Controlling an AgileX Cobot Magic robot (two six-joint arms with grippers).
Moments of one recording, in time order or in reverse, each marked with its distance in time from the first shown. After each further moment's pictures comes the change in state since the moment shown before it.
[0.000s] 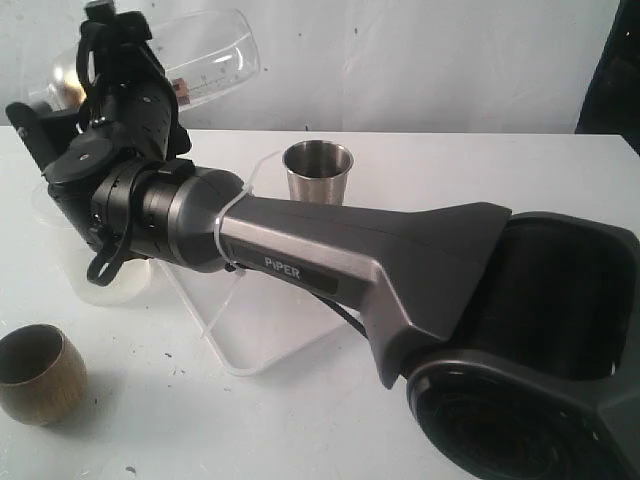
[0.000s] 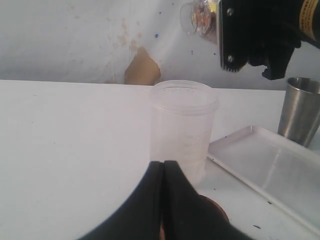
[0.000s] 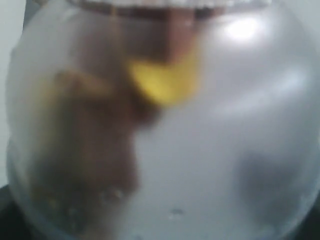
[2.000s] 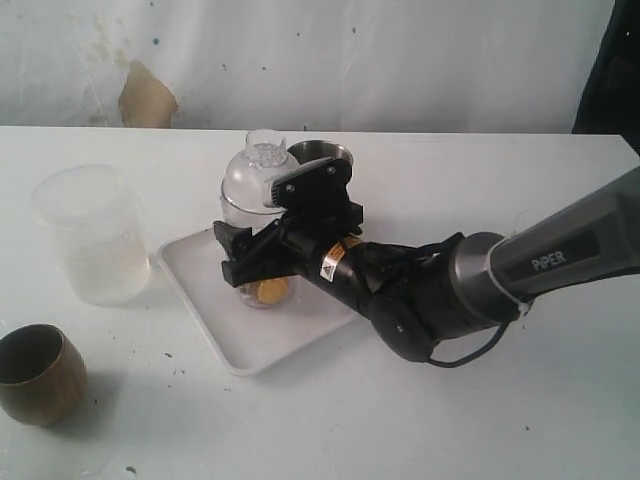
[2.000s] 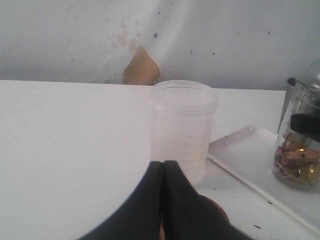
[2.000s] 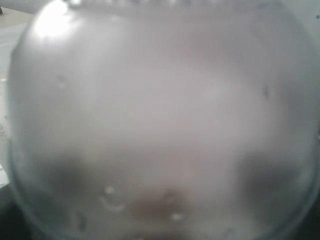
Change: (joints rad) left arm 0.000 0.000 0.000 0.000 0.000 0.002; right arm -0.341 -0.307 1.116 1.652 -1.687 -0.047
